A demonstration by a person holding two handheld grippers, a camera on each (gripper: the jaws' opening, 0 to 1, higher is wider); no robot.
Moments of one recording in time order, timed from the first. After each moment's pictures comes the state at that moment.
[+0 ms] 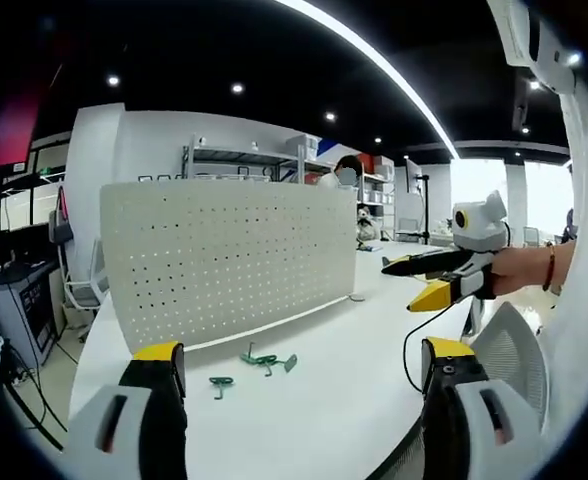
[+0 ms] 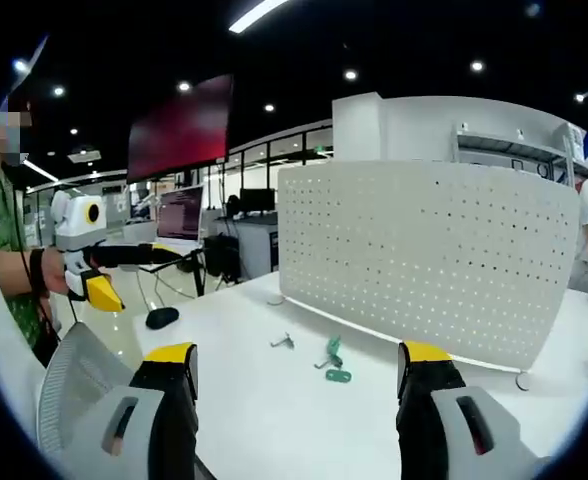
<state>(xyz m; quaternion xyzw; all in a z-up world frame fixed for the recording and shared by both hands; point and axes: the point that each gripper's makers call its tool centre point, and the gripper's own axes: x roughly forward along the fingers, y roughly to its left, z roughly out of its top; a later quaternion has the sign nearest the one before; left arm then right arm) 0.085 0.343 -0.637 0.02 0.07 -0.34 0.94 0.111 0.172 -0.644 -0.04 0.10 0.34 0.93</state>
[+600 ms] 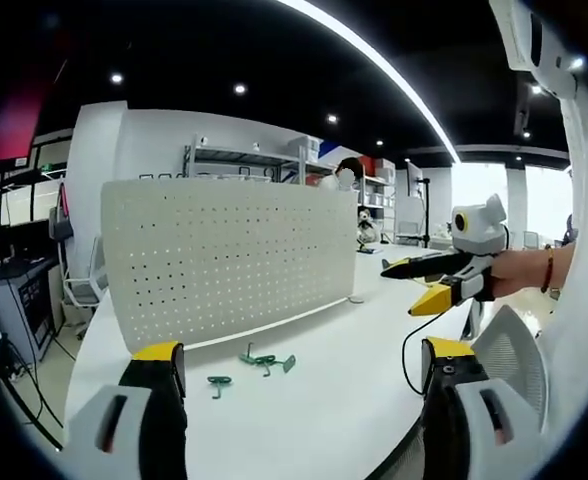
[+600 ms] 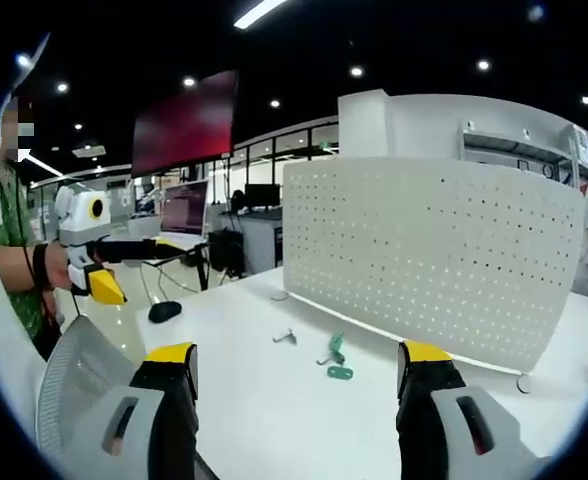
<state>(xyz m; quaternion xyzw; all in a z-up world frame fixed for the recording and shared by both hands) 0.086 0.340 -0.635 0.01 0.07 -0.34 0.94 0.111 0.172 -0.648 -0.06 0.11 0.35 0.93</state>
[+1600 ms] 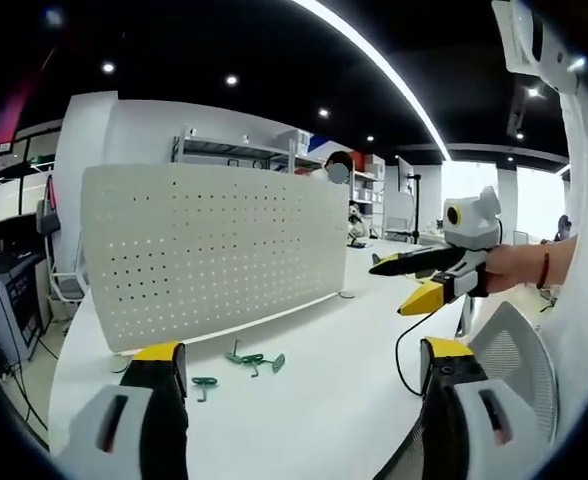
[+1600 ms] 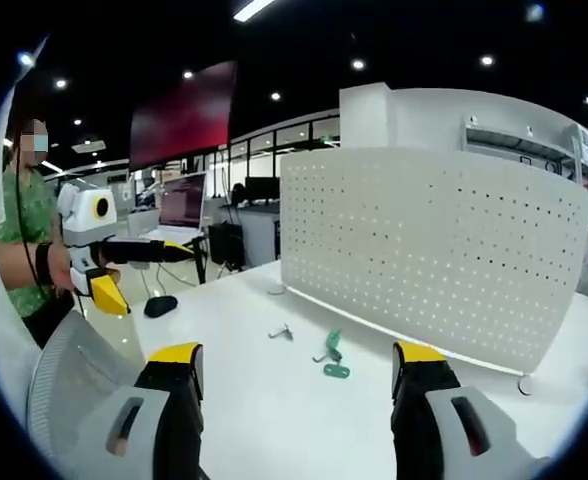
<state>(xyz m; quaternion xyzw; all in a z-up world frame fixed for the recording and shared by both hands) 0.103 0.321 -0.648 0.00 0.09 -0.37 0.92 0.126 0.173 -0.657 -0.06 0.12 0.35 0.93</state>
